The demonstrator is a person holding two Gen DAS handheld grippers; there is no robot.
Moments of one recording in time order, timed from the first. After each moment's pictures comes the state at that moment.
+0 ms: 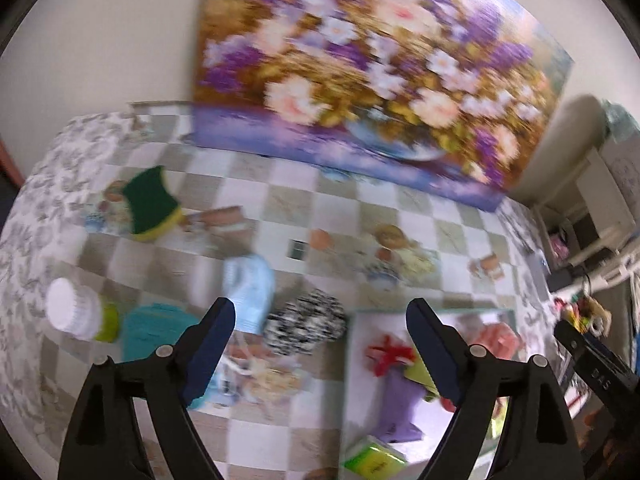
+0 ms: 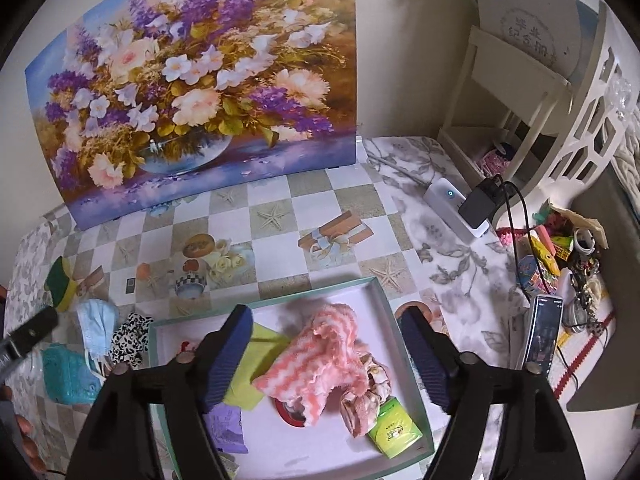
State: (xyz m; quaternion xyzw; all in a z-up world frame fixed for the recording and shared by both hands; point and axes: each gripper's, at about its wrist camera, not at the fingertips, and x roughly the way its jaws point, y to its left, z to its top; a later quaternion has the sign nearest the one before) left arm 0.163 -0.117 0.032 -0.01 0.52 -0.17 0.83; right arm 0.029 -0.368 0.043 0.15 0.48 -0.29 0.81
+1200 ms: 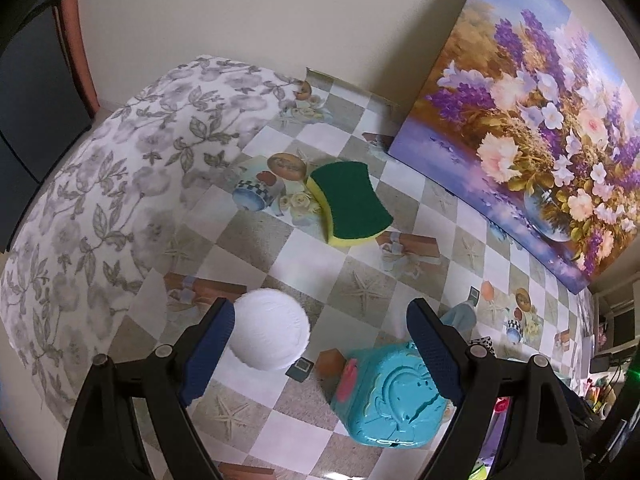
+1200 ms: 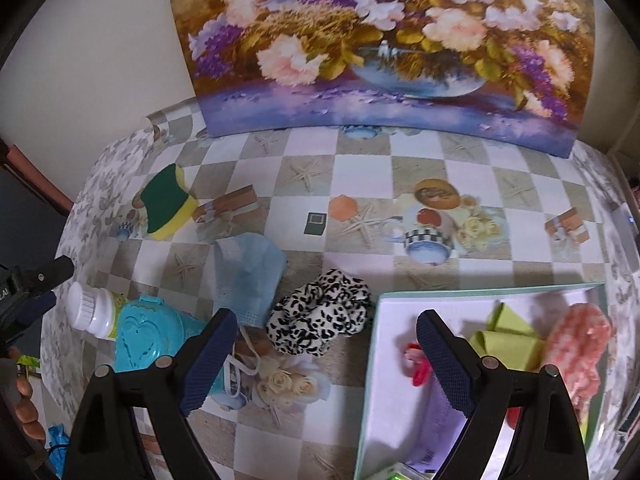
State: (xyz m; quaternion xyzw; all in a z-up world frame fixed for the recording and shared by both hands) left arm 0.217 0.068 -0.002 -0.09 0.54 -0.03 0.84; right arm 0.149 -0.196 -0.030 0.15 0.54 -0.08 0.83
